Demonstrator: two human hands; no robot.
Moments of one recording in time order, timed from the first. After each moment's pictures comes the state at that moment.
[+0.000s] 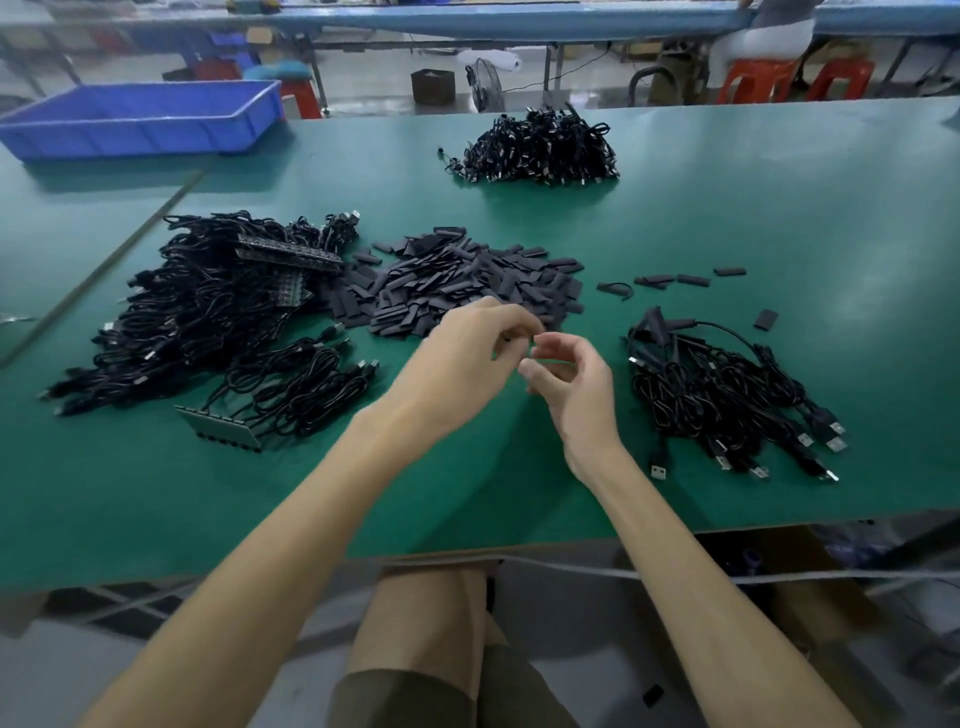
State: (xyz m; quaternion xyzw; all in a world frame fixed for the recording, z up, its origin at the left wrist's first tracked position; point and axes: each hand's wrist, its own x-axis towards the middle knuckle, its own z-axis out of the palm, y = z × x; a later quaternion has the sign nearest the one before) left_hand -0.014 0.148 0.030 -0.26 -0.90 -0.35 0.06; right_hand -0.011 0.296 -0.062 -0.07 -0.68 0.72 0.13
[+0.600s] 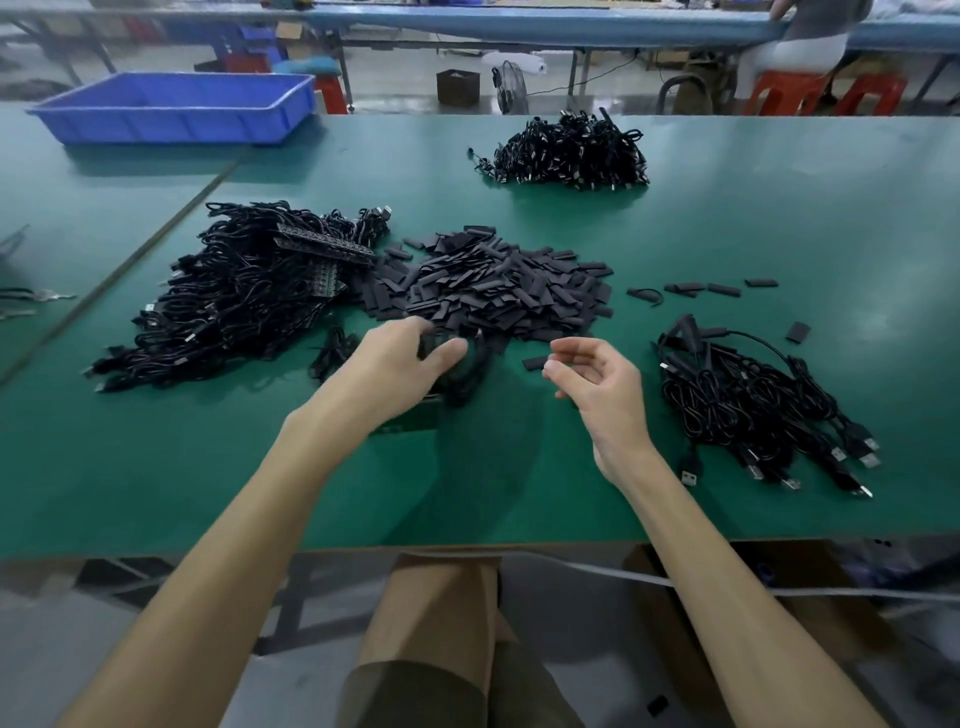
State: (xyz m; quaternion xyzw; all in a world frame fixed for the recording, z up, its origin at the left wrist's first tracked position) left_hand -0.020 0.068 0.024 -0.03 -0.97 -0.25 -0.06; right_hand -0.008 0.293 -0.059 -0.04 -0.69 0.71 0.13
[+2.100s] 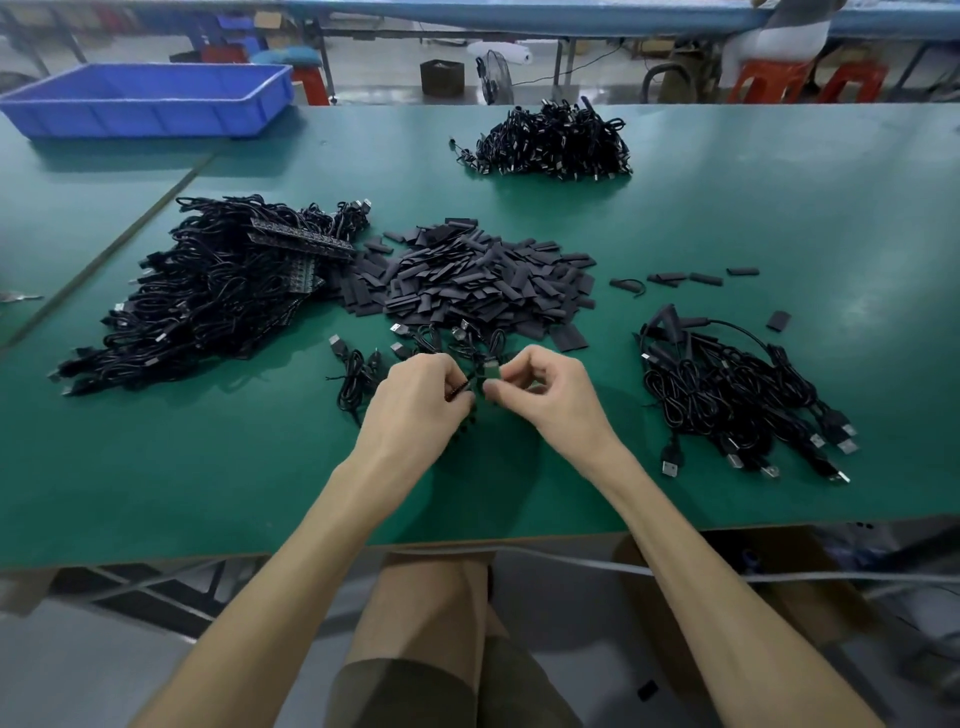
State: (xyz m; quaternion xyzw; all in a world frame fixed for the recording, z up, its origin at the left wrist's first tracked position) left_hand 0.010 0.108 -0.012 -0.05 -0.95 -0.31 0.03; right_hand 0.003 0.281 -0.051 0.08 -0.79 0.61 0.06
